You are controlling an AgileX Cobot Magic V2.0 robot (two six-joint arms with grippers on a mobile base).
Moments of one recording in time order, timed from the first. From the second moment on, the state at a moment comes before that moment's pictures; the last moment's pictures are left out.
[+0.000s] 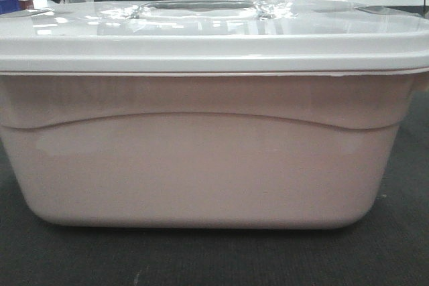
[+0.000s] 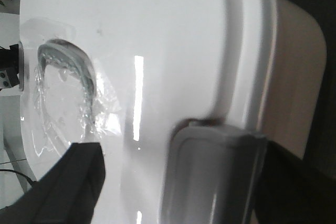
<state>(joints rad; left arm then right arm) 0.05 1.49 -1.03 -1.08 1.20 0.65 -0.07 1.47 -1.05 1.03 1.19 -0.44</state>
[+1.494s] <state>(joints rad) 0.05 1.49 -1.03 -1.06 1.18 0.70 -0.07 1.46 -1.05 1.02 1.18 -0.50</state>
